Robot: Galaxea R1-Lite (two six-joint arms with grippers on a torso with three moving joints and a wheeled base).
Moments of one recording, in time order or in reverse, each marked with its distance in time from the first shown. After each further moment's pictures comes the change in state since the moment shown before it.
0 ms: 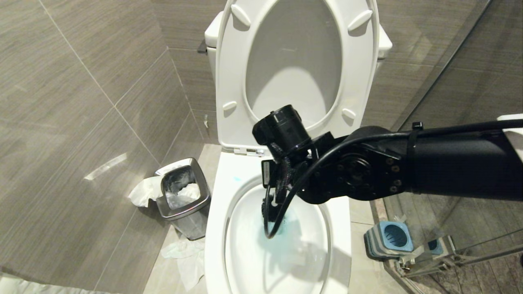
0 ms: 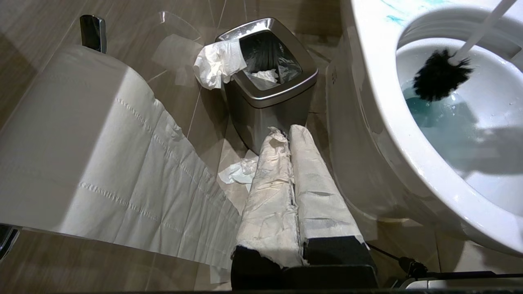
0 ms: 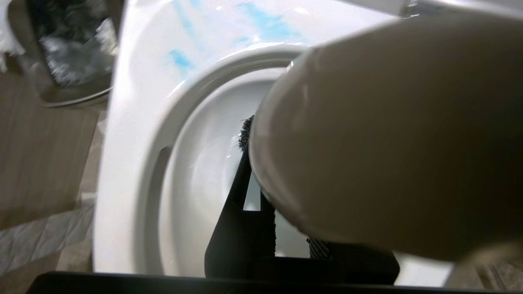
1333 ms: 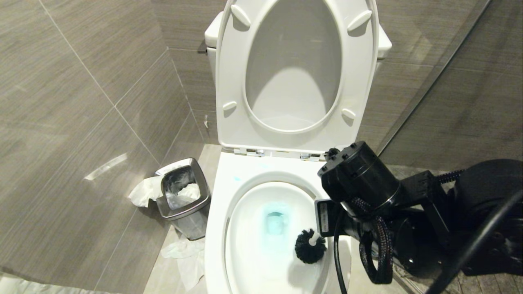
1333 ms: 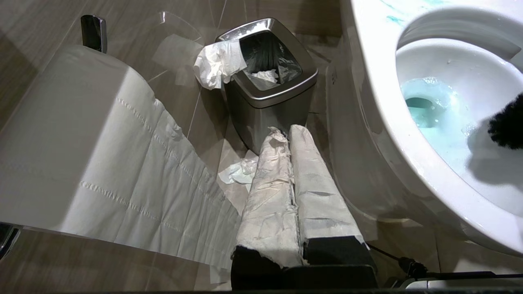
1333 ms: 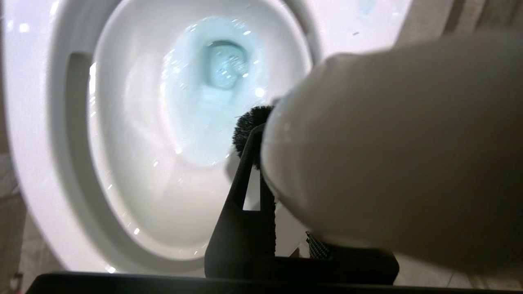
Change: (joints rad) left arm 0.000 0.000 0.000 0.000 0.000 0.000; right arm 0.026 -0.365 0.549 -0.008 -0.030 0.119
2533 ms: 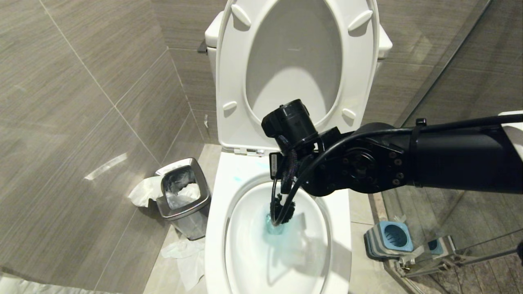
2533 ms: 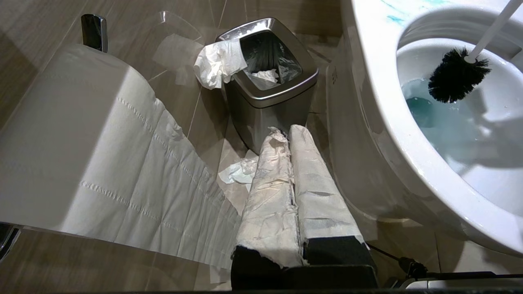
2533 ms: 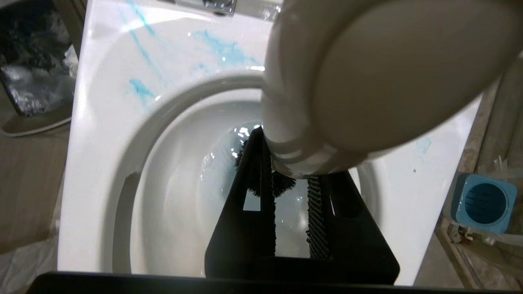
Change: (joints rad) left arm 0.000 0.000 0.000 0.000 0.000 0.000; right arm -0.070 0.356 -0.541 -0.022 -0.015 -0.148
